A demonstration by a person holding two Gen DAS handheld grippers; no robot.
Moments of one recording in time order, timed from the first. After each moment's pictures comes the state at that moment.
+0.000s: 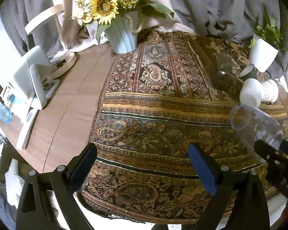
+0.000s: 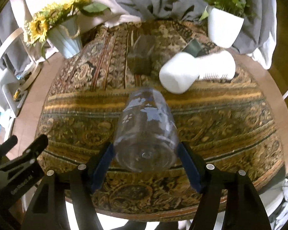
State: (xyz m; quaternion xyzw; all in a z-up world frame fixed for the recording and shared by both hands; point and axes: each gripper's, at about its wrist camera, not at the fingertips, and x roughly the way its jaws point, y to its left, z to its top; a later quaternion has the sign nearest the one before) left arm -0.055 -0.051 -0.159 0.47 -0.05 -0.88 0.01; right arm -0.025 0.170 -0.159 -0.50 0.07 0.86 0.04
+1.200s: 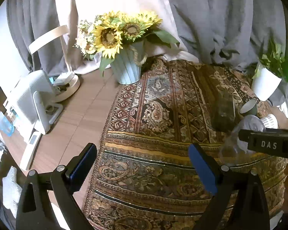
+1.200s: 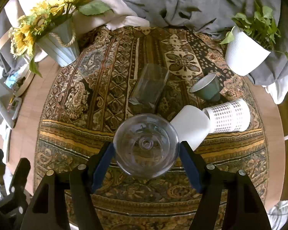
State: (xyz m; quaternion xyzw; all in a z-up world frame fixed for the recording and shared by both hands) left arm -0.097 -0.045 -0.114 0.41 -0.03 -0.91 0.03; right arm -0.144 0.173 -0.130 -0.55 0.03 0.84 0.01
